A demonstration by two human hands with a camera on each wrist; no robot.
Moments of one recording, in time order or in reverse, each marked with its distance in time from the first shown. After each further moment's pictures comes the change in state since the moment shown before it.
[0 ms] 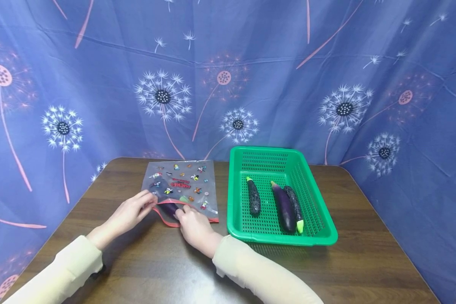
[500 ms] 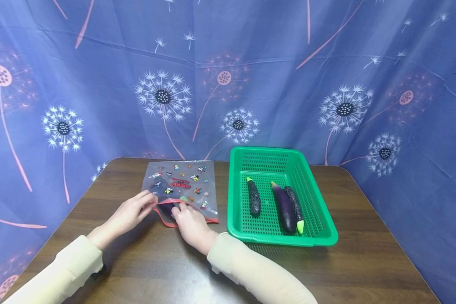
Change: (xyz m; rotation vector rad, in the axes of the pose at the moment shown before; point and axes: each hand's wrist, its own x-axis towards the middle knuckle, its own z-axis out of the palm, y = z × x) left_hand 0.001 0.001 0.000 0.012 -0.021 -0.009; right_hand 0.011 -0.004 0.009 -0.051 0.063 -0.027
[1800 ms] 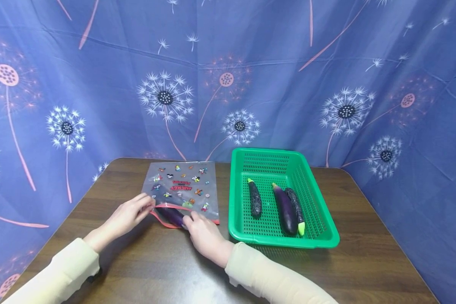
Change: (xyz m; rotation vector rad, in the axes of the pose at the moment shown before) left_hand -0.012 -0.004 -0.003 0.023 0.012 0.011; right_hand -0.036 0.011 -0.022 0.070 -0.047 -0.034
